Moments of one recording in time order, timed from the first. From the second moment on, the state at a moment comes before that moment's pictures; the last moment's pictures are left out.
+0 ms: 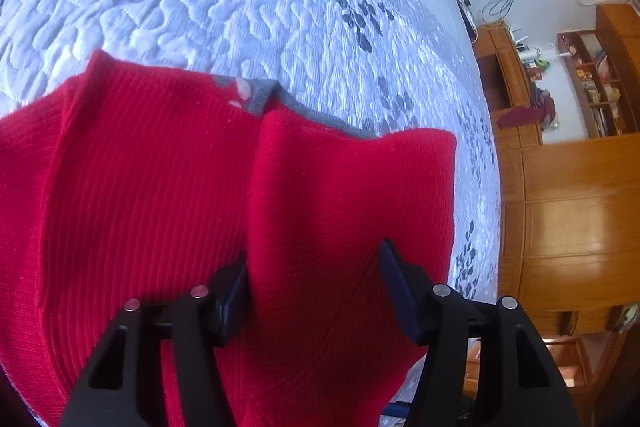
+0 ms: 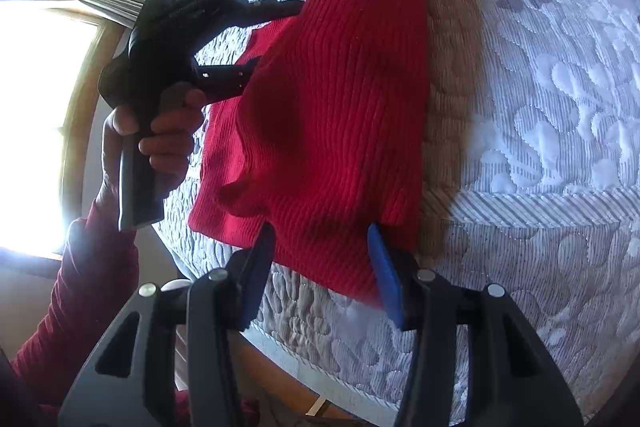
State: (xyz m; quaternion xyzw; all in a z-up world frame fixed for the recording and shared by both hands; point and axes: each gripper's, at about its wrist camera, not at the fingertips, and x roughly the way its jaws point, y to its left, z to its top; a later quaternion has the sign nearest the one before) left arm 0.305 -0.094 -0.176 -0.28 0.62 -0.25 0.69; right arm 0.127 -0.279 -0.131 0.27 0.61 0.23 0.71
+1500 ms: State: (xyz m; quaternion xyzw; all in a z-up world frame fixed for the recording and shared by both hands) left arm 0.327 -0.086 -0.174 -0.24 0.62 -0.28 0.69; right arm 0.140 -0.120 -0.124 -0.09 0.60 0.22 0.76
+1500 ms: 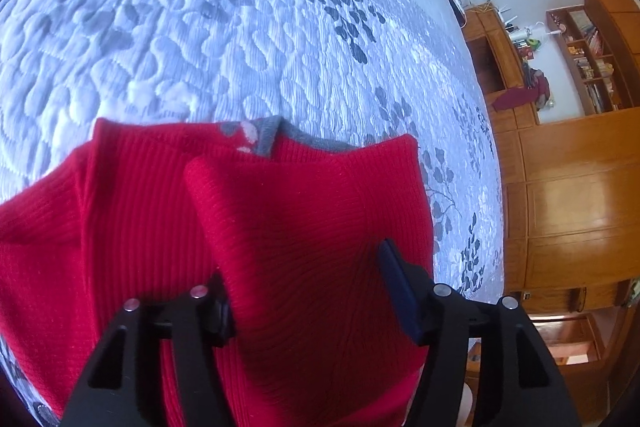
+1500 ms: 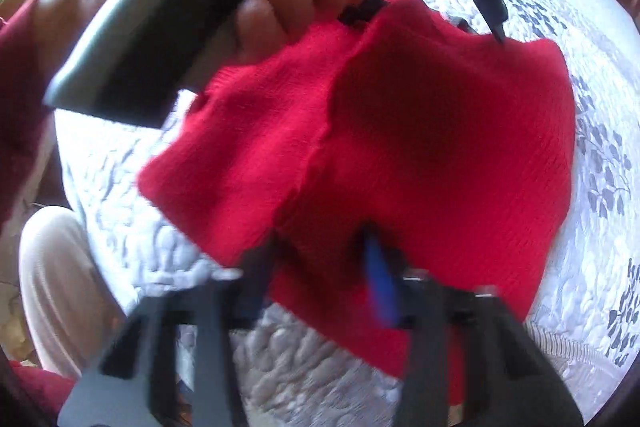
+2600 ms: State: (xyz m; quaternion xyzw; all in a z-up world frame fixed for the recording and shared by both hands) left arm 0.293 0.040 -0.180 -0.23 0.56 -0.18 0.77; right arm 0.159 -0.105 -0.133 0.06 0.60 0.35 0.72
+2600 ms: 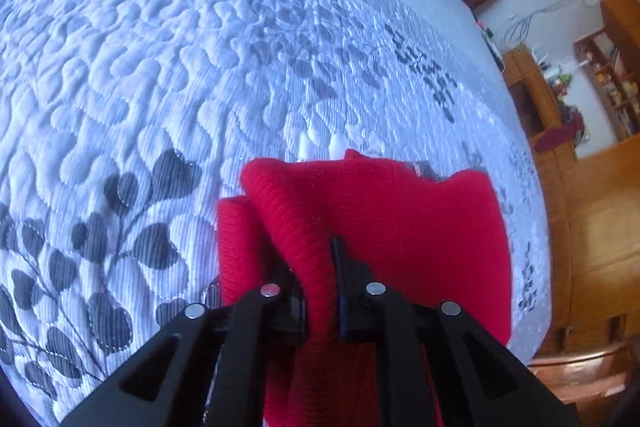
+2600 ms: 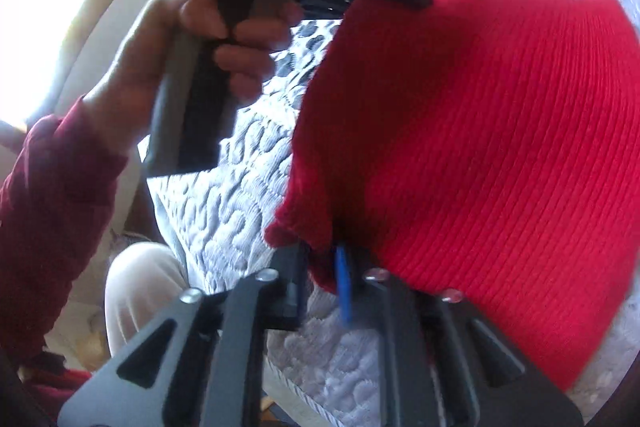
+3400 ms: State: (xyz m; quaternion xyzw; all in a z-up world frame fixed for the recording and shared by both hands) left arm 0.159 0.004 -0.148 -0.10 0.57 -0.14 0.80; right arm 0.141 -0.302 -0.152 0.25 0.65 0.22 0.69
